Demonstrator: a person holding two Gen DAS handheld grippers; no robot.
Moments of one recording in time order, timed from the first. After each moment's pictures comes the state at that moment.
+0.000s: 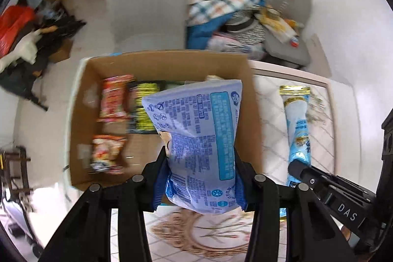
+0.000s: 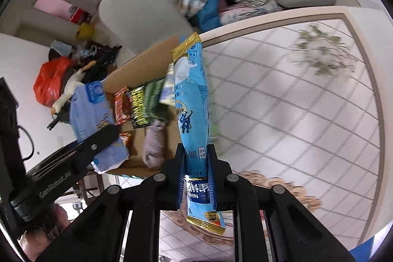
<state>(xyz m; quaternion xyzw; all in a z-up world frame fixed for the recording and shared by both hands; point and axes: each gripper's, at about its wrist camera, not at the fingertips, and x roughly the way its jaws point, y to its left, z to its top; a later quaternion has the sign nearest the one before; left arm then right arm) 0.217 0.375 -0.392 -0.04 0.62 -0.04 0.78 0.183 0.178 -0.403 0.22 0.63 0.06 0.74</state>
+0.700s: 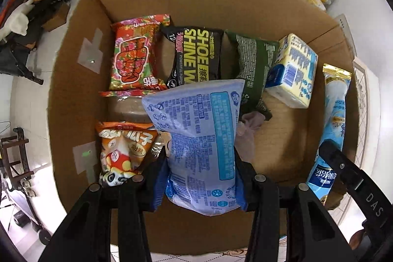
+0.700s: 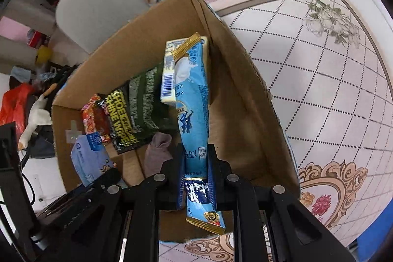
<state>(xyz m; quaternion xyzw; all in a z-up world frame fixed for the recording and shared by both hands) 0.242 0.443 -0.513 -0.05 0.71 -0.04 0.70 0.212 0.277 -0.495 0.22 0.64 -0.09 0.73</state>
